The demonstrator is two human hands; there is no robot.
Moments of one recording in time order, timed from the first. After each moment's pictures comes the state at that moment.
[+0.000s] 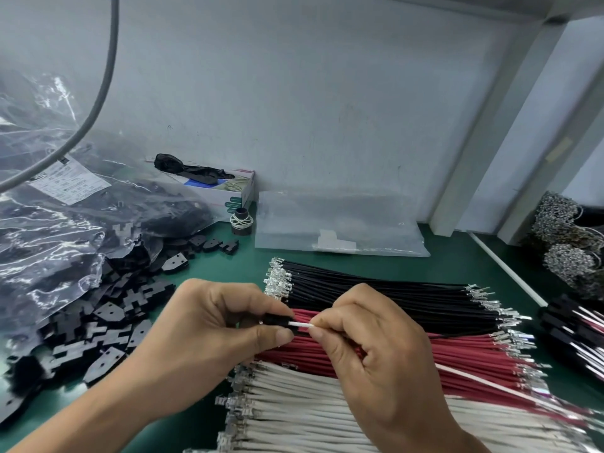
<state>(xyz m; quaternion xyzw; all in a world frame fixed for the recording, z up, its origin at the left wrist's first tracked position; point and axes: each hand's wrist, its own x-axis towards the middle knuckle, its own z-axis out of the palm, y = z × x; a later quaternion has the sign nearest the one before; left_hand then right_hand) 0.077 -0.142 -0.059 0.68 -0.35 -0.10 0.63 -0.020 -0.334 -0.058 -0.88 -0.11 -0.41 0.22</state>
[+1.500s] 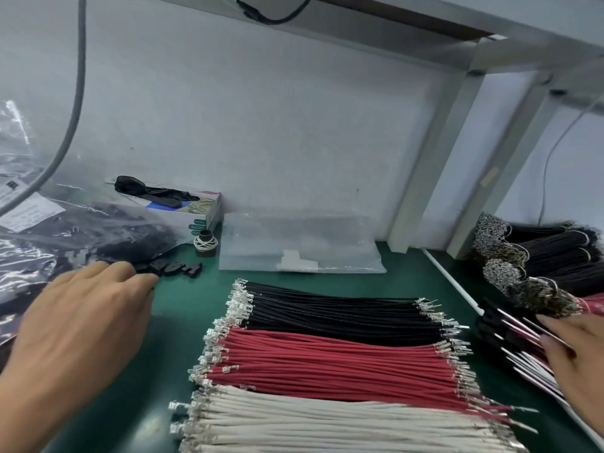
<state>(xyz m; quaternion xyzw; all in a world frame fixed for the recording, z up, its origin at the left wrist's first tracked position) 0.187 -0.082 -0.117 0.94 -0.24 0.25 0.04 -0.149 -0.579 -0.039 -0.90 0.30 -0.28 -0.11</state>
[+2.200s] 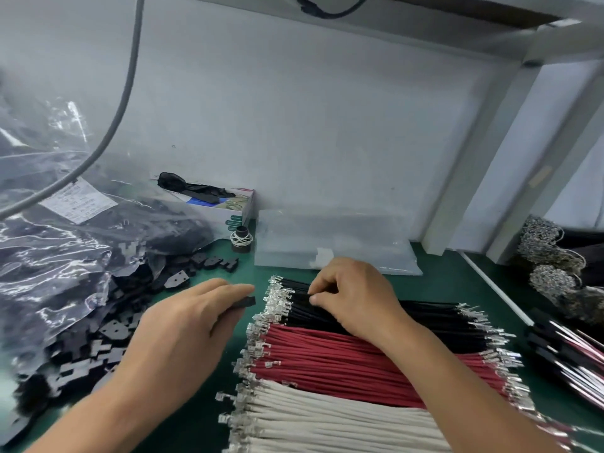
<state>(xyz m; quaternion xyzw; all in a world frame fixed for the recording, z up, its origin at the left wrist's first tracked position) 0.097 -0.132 -0.065 0.84 -0.36 0.27 0.31 0.070 -0.379 -0.041 -0.97 0.05 -0.15 0.17</state>
